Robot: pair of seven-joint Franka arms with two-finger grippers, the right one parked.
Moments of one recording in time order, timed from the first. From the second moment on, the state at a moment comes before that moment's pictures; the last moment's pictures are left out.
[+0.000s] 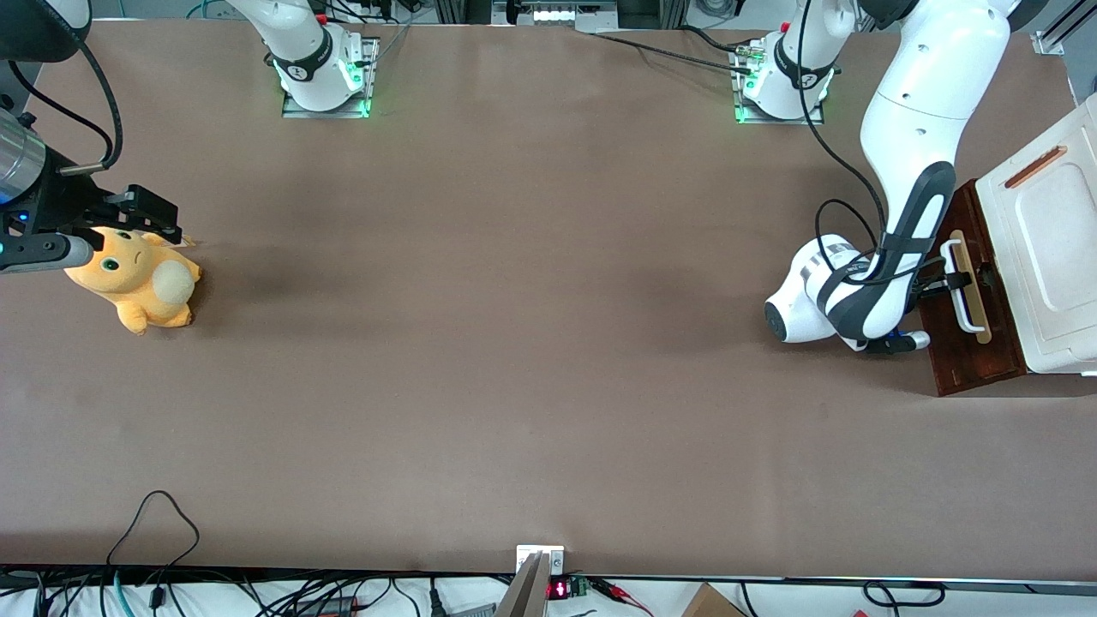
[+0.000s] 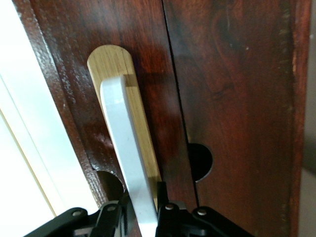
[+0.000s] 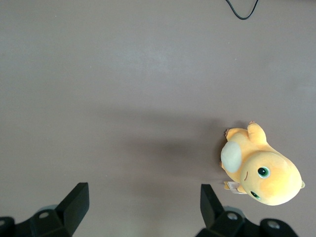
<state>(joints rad) -0.05 0.70 -0.12 -1.85 1.21 1.36 -0.84</state>
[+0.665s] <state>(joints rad) -0.09 0.70 -0.12 -1.84 1.16 1.36 -0.85</state>
